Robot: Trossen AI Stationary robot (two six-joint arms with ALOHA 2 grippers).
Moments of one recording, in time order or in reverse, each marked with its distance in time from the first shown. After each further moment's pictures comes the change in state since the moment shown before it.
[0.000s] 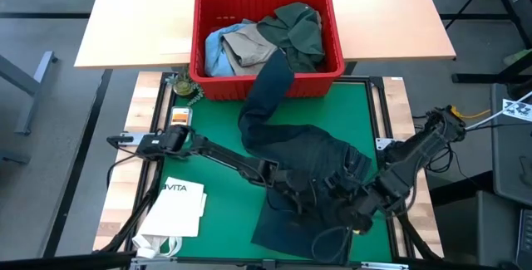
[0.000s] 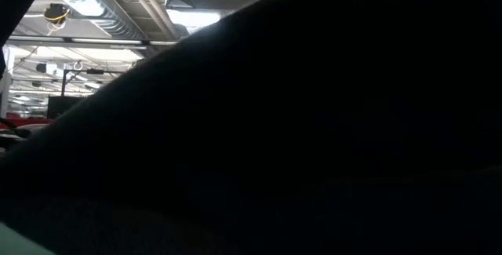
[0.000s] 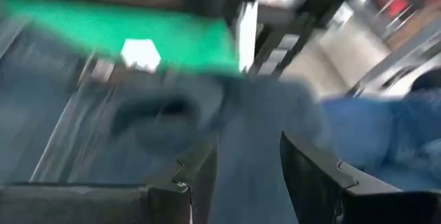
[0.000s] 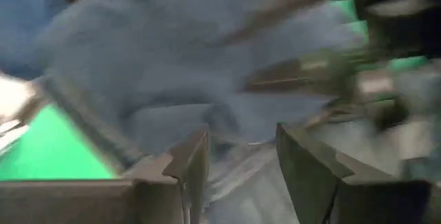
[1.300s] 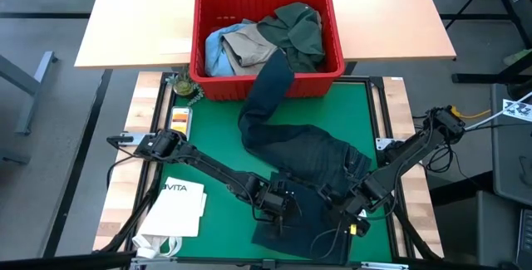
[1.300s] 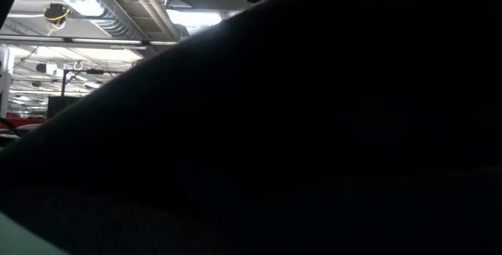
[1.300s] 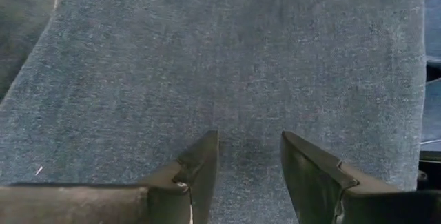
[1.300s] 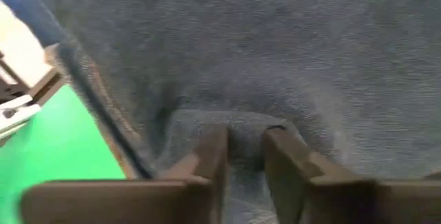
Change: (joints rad) left arm -0.125 -0.054 0.000 -0.506 -0.286 -0.034; right arm -0.004 0.004 -0.360 0.396 -0.222 -0.096
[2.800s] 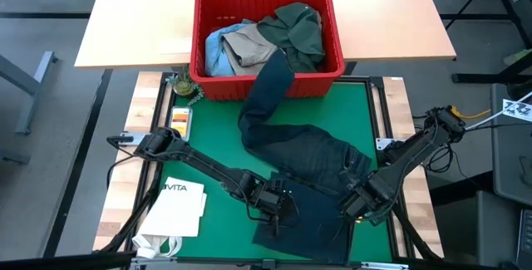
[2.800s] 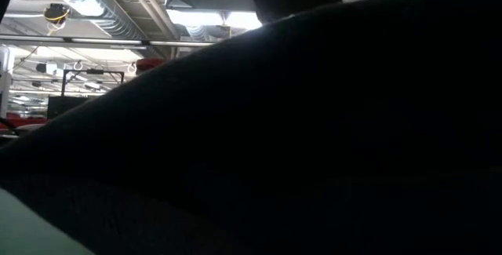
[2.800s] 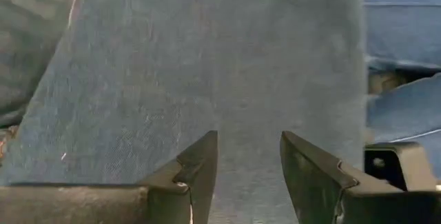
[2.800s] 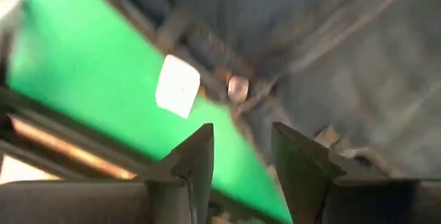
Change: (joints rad) left arm -0.013 -0.066 0.000 -0.036 0.006 0.003; right arm 0.000 -0.002 0.158 -0.587 -0.006 0.235
